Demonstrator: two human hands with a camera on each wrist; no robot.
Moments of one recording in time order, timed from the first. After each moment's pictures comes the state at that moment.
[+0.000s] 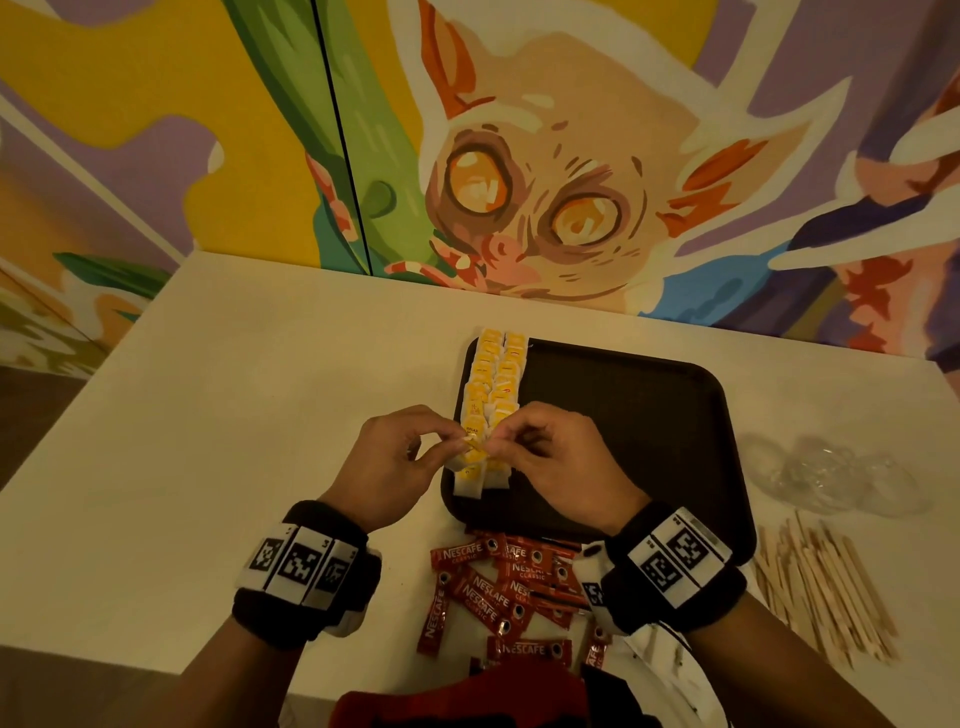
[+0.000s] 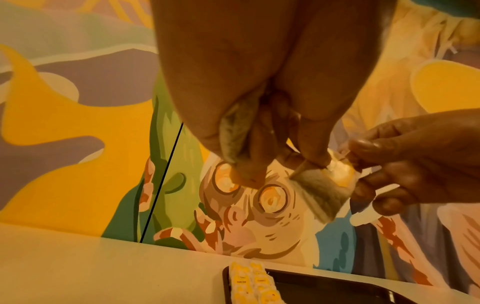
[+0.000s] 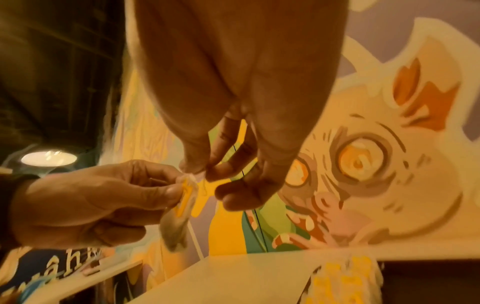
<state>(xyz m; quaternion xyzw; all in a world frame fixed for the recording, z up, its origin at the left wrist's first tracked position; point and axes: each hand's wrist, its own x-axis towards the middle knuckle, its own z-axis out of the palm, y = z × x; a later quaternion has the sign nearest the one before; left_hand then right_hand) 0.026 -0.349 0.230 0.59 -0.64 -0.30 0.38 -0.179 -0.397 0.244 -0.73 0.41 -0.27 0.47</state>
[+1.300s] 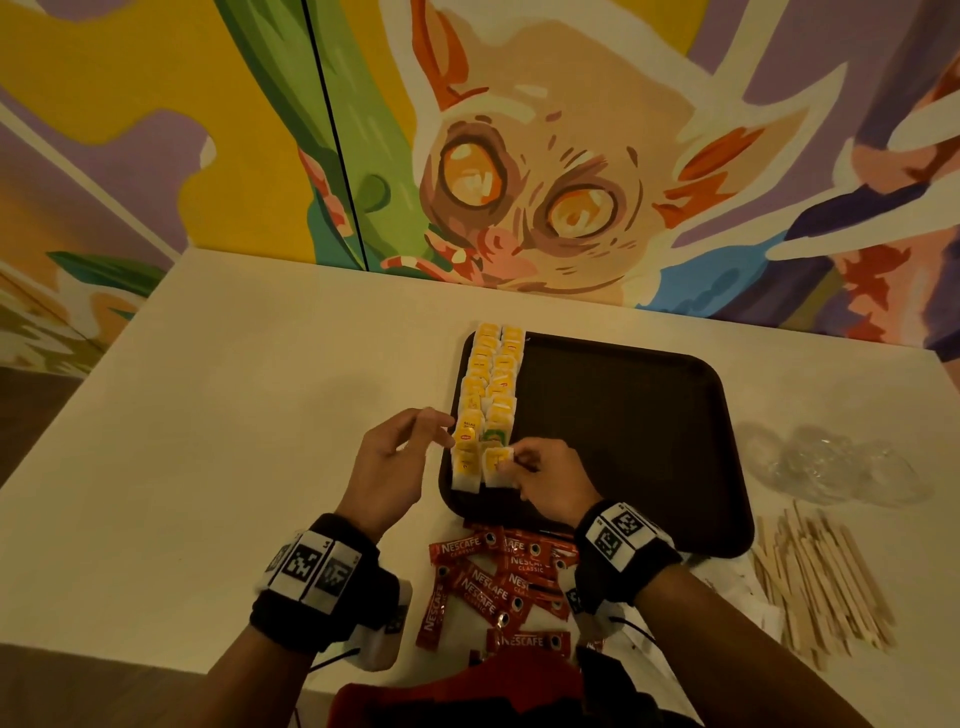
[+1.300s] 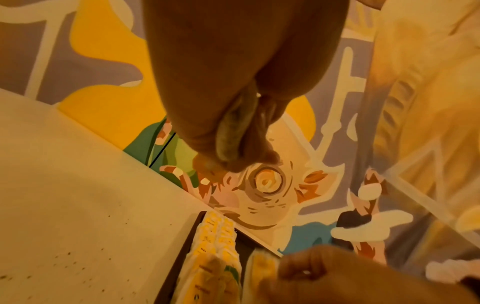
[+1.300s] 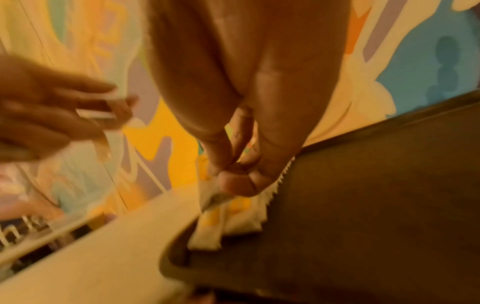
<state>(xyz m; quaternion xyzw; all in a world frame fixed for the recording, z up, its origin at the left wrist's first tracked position) 0.004 -0.344 0.225 0.66 -0.39 -0.45 0.46 -0.185 -0.411 0.147 -0.65 0.56 -0.14 0.50</state>
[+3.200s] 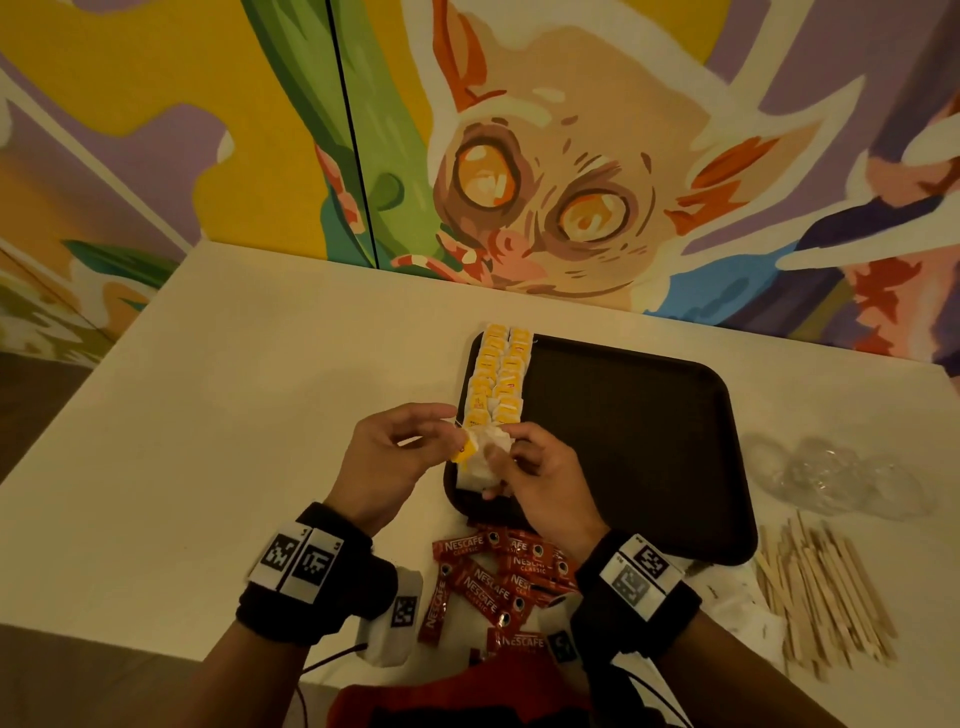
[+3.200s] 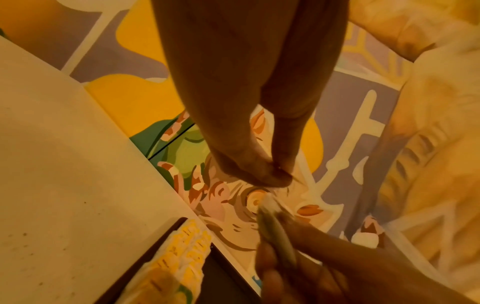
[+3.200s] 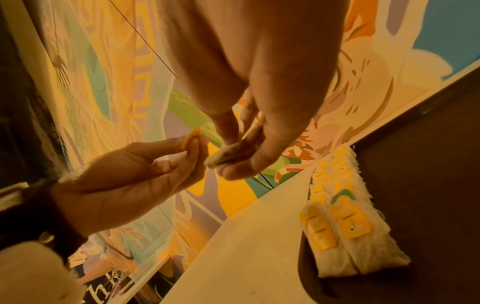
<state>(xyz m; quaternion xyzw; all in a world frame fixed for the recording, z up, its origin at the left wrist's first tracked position) 0.012 -0.336 0.240 0.61 -0.36 -0.49 0.51 -0.161 -0.371 0.199 -0.52 0.47 -0.33 0.63</state>
